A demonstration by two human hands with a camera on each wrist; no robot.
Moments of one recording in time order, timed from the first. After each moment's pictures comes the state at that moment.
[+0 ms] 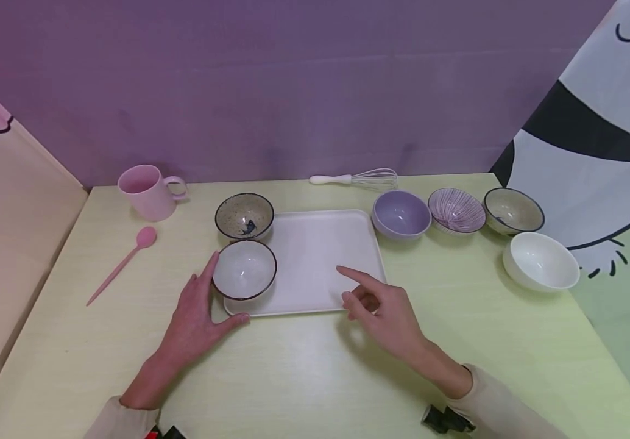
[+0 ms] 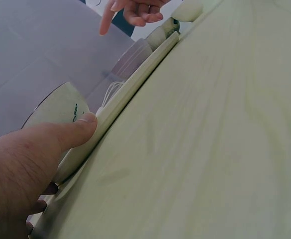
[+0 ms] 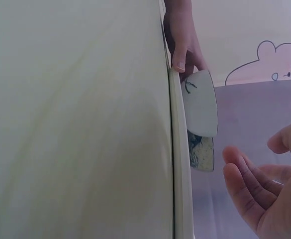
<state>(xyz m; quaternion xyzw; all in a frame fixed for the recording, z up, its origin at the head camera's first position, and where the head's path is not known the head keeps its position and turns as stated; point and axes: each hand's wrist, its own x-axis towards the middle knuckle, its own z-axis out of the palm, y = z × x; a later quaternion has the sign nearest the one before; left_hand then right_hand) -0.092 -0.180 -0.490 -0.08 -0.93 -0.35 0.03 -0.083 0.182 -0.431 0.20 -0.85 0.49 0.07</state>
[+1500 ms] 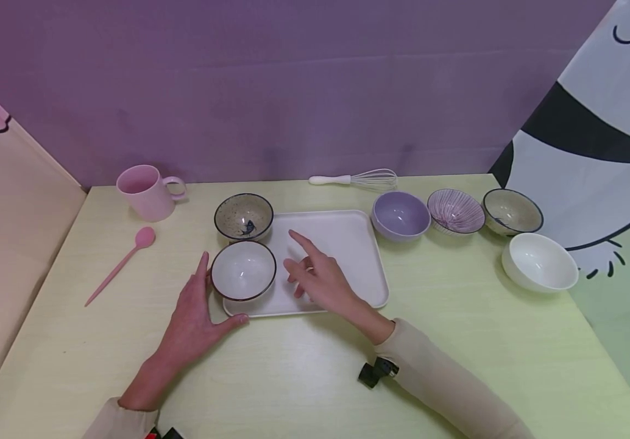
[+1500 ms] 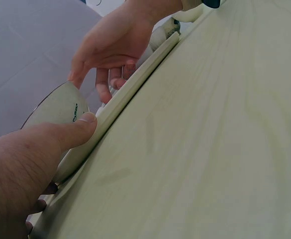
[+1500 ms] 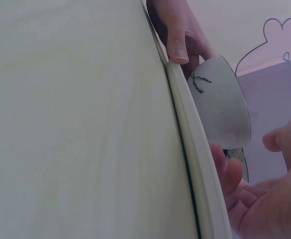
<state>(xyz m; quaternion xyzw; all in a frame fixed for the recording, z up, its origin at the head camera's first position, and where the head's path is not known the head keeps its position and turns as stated) -0.093 -0.181 -0.490 -0.08 -0.92 -0.38 0.02 -0.162 0.104 -0.460 0.17 -0.82 0.54 -0.09</state>
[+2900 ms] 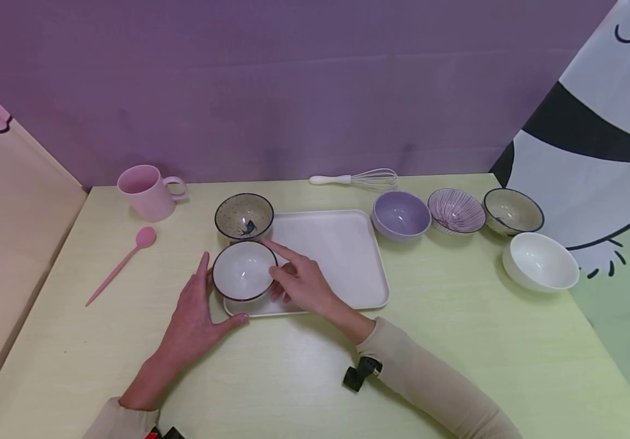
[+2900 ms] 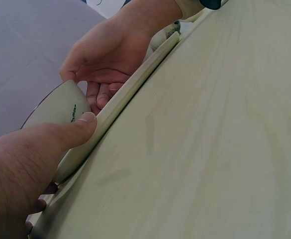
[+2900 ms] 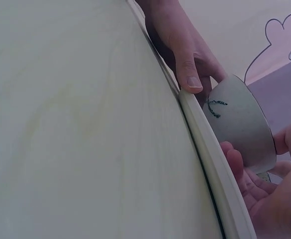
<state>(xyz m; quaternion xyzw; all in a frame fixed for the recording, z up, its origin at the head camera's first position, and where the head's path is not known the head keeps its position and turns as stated) -0.093 -0.182 -0.491 -0.09 -0.92 -0.38 0.03 -0.156 0.068 -0.454 0.17 -0.79 0.58 -0.11</state>
